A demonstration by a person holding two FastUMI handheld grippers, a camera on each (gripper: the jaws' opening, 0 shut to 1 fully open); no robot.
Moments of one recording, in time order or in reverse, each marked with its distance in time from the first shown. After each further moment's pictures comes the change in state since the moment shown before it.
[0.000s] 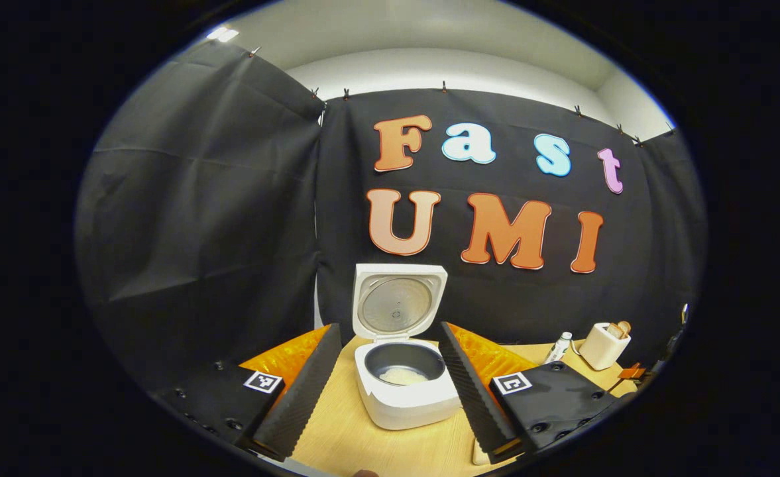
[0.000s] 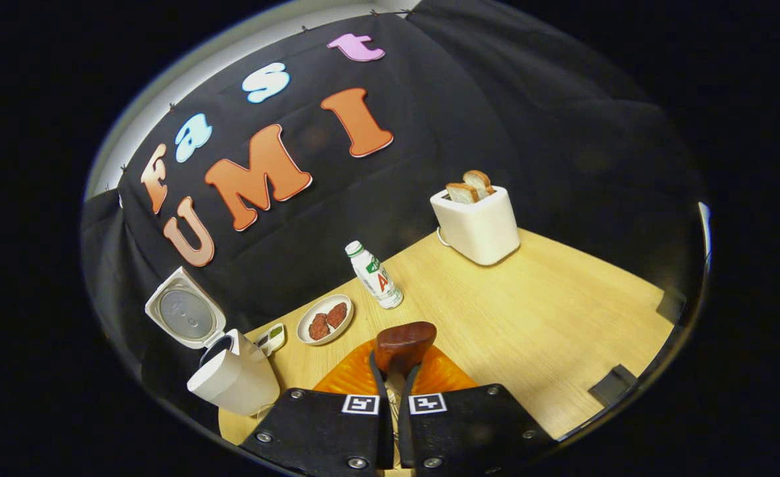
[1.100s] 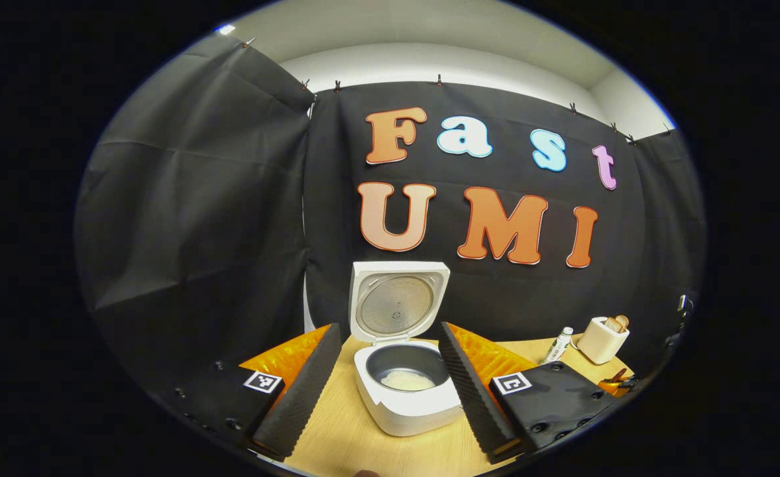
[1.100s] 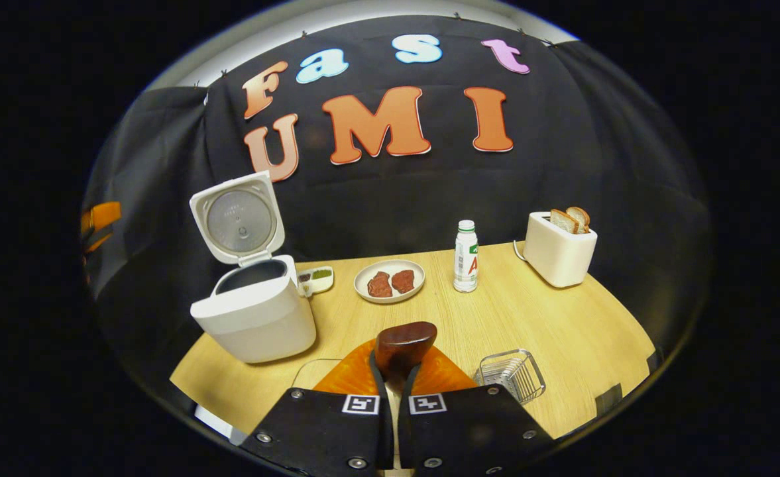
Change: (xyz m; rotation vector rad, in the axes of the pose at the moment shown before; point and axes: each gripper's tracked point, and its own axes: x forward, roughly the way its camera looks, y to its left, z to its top) left arm 0.037 0.032 -0.008 0.017 0.027 -0.049; right arm -0.038 0.136 -0.091 -0.450 0.070 0.143
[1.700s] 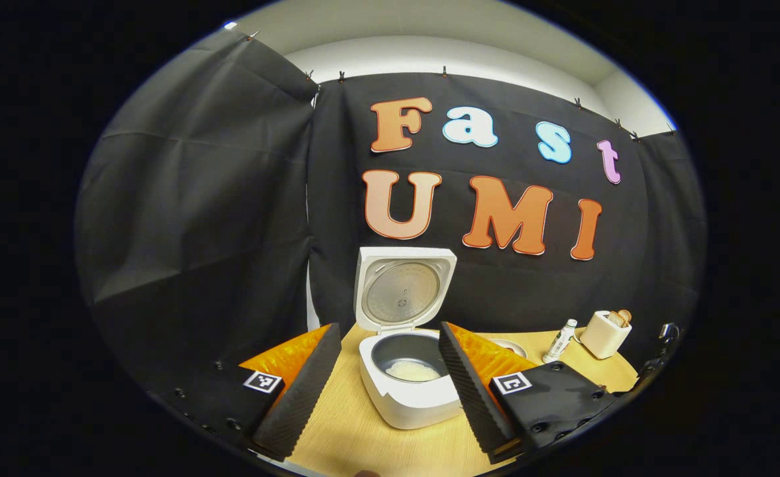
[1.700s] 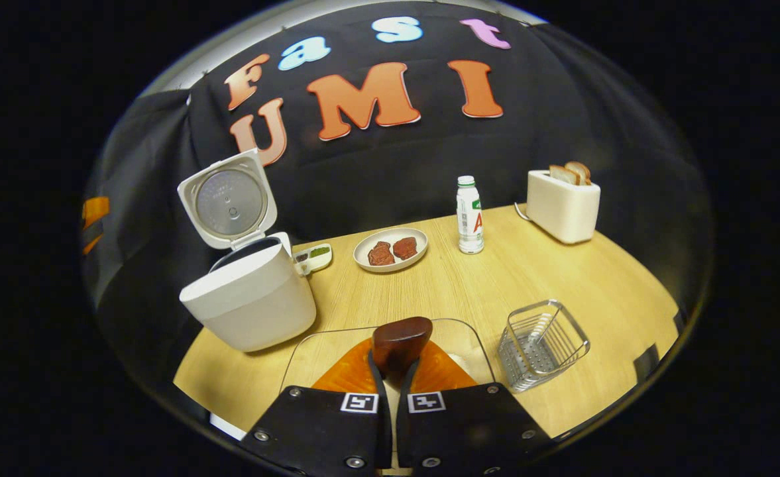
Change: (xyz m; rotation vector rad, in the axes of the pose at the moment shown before) left arm 0.000 0.013 -0.019 -0.012 0.041 0.012; right arm 0.023 0.013 -0.052 0.206 0.060 0.001
